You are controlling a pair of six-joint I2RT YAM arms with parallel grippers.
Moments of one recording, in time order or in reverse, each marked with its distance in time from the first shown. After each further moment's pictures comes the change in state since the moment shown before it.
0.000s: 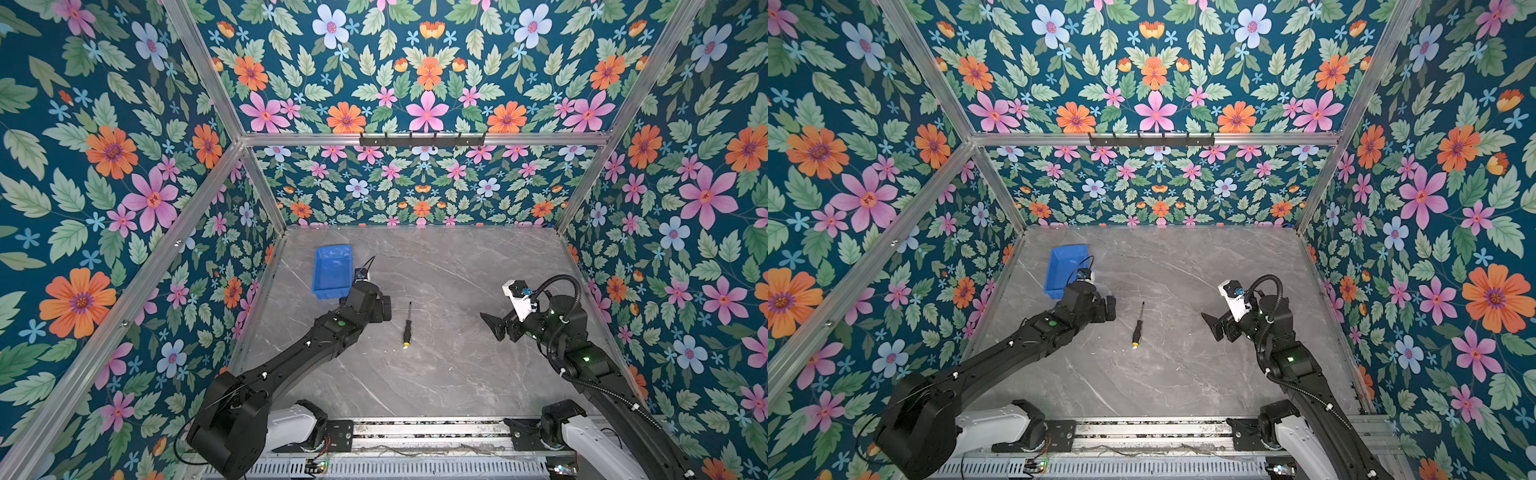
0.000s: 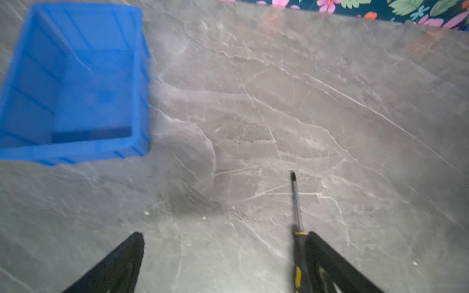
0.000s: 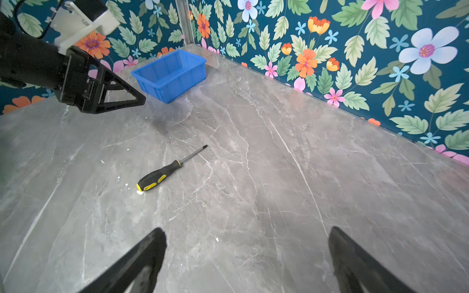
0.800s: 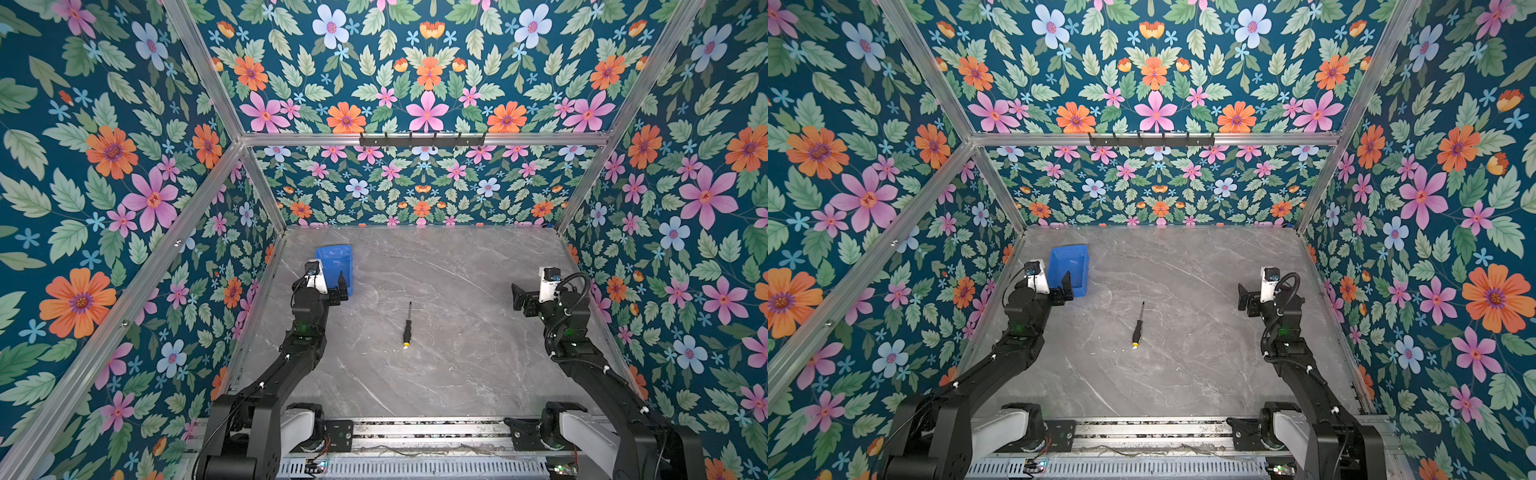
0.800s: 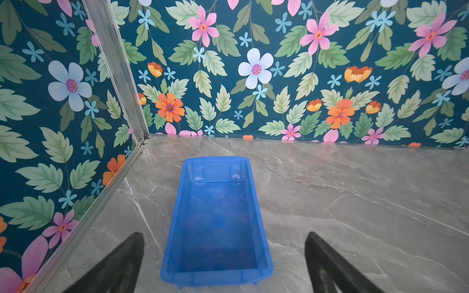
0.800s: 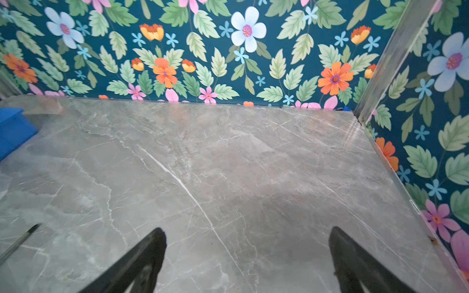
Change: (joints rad) left arm 0.465 -0.140 -0.302 0.753 0.105 0.406; right arm -0.305 0.232 -0.163 0.529 0.209 0.161
